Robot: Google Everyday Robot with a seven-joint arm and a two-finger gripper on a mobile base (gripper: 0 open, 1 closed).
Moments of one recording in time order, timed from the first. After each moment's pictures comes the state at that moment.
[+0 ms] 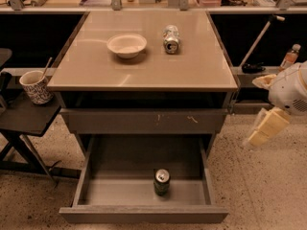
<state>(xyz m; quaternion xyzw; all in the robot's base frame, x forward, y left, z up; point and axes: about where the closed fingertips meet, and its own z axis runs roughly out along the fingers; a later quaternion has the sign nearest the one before) 0.473 -0.237 0.852 -0.55 0.79 0.07 0.25</state>
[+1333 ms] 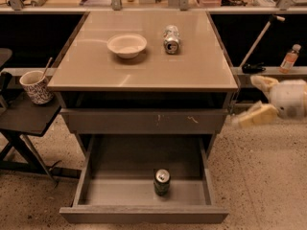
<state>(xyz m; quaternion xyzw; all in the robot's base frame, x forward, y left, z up) 0.555 -0.255 0.819 -0.43 0.74 0.22 0.47</state>
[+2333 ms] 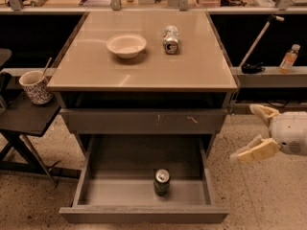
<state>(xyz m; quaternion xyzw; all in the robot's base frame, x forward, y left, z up) 0.468 -0.235 0.789 -0.42 0.76 0.23 0.44</state>
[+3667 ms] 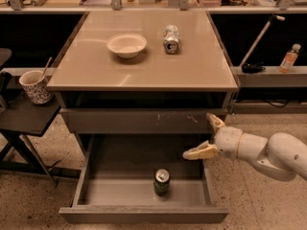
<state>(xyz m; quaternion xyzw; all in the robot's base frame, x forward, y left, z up) 0.558 -0.148 0.667 -0.39 0.69 0.28 0.55</state>
